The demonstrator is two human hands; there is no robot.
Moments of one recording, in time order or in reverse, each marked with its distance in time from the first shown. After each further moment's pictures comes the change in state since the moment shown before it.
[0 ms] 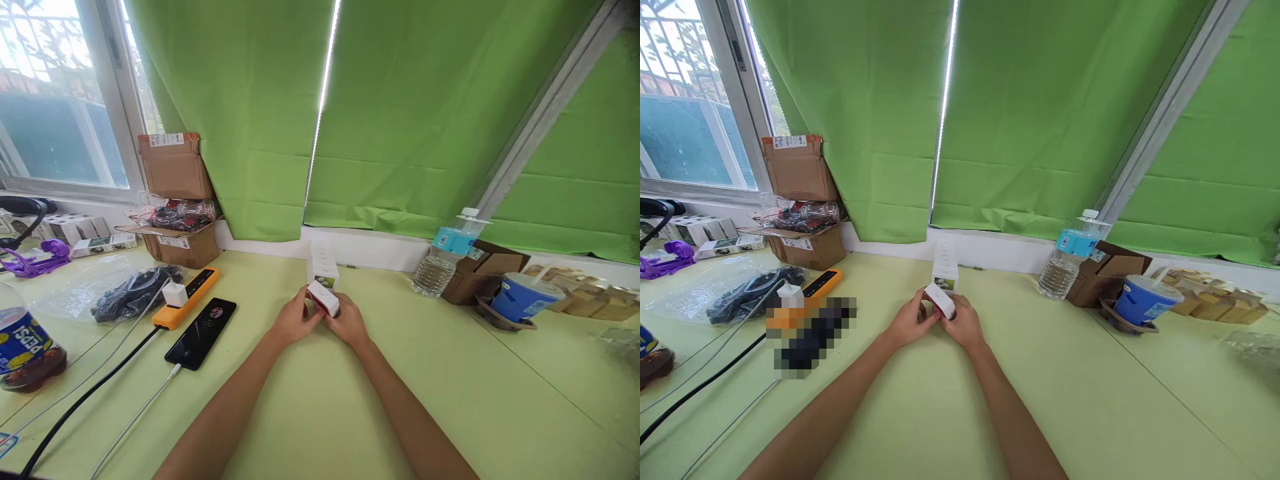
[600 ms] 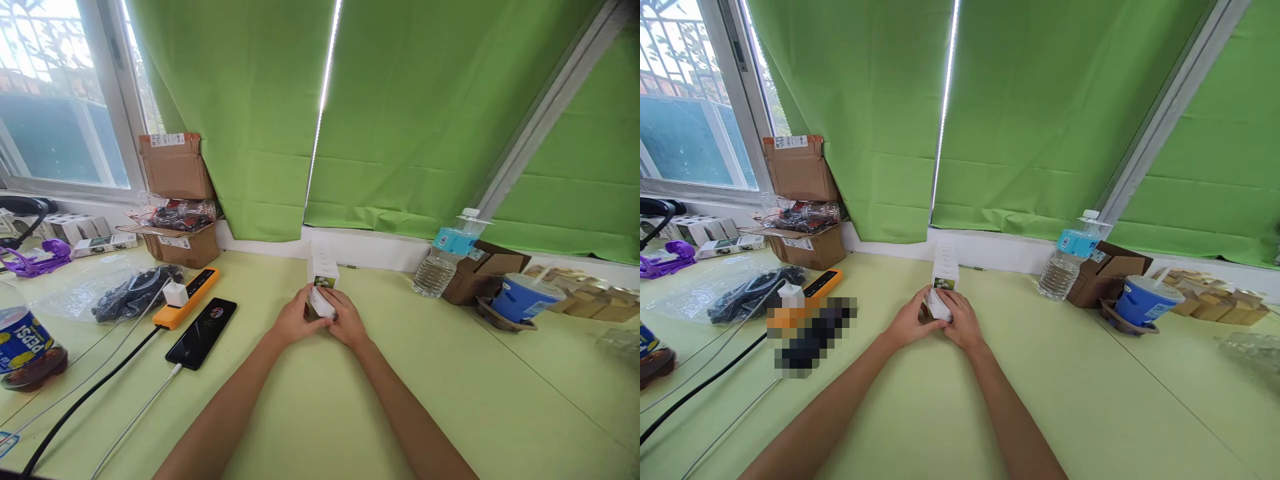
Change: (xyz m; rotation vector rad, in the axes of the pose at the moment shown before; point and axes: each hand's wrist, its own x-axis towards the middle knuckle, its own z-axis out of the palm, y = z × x) left_hand -0.001 -0.004 0.002 -0.034 0.005 -0.043; right_hand 0.000 0.006 -0.001 -0.071 -0.097 -0.236
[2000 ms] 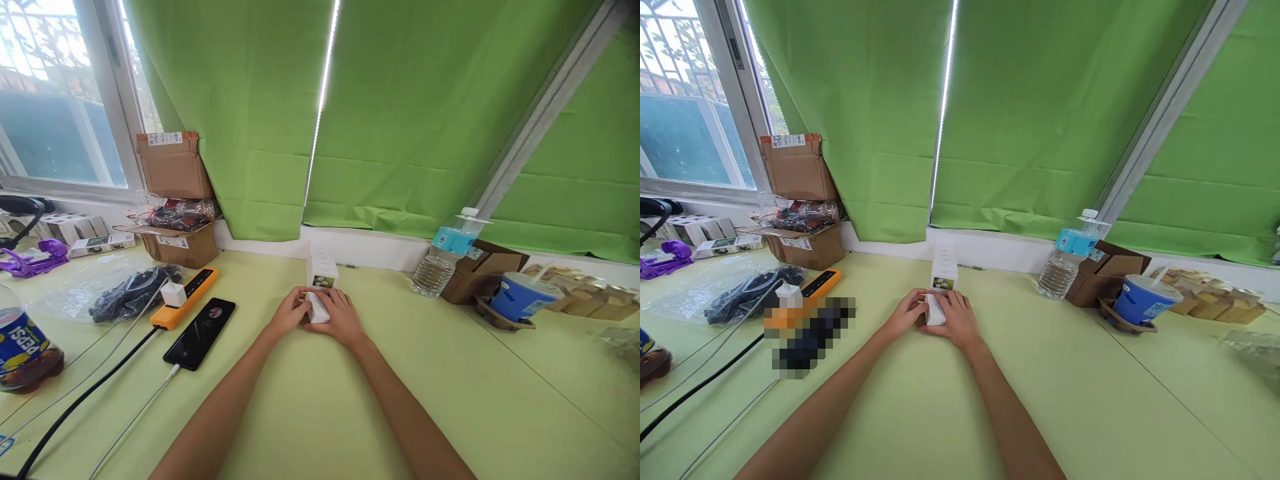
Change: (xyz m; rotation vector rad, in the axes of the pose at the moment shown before) left_hand 0.021 -0.038 0.010 -0.618 -0.042 -0.113; right_hand 0.007 -0.017 -0.004 -0.289 -0.109 0.049
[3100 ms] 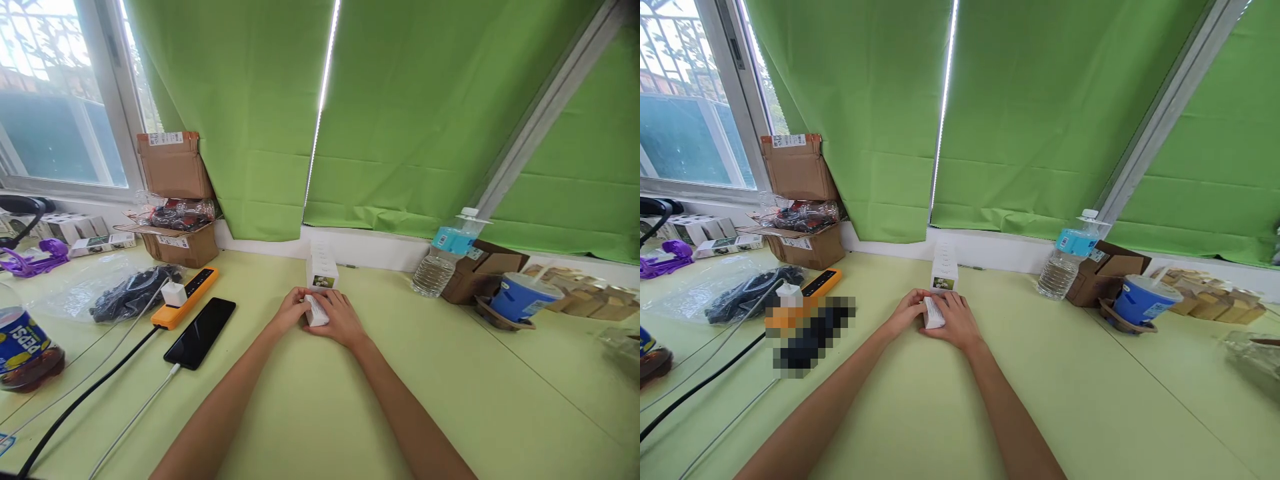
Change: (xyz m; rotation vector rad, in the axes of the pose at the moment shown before) left_hand 0.005 0.009 0.007 -0.148 0.109 -0.119; right_hand 0.001 -0.004 -0.003 0.021 -0.029 -0.056
